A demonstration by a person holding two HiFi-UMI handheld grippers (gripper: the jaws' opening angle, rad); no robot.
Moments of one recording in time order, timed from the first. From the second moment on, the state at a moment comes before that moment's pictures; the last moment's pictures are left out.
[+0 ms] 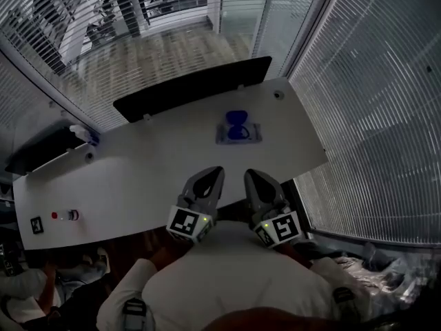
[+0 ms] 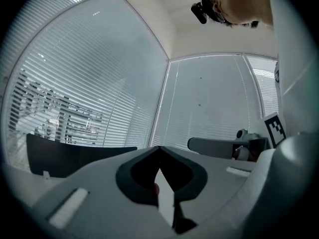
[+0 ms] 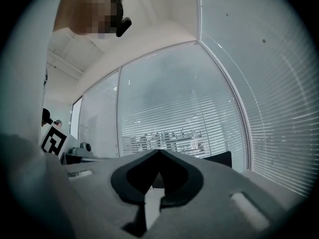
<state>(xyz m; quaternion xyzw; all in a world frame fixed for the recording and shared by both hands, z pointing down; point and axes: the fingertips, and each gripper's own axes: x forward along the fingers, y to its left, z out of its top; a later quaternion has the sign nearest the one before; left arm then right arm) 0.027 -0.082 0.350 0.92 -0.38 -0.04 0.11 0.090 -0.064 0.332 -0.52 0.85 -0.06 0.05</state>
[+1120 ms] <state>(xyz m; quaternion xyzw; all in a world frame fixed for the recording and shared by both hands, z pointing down) 0.046 -0.147 0.473 0.90 -0.38 0.06 0.18 0.105 -0.129 0.444 -0.50 0.86 -0.09 -0.07</state>
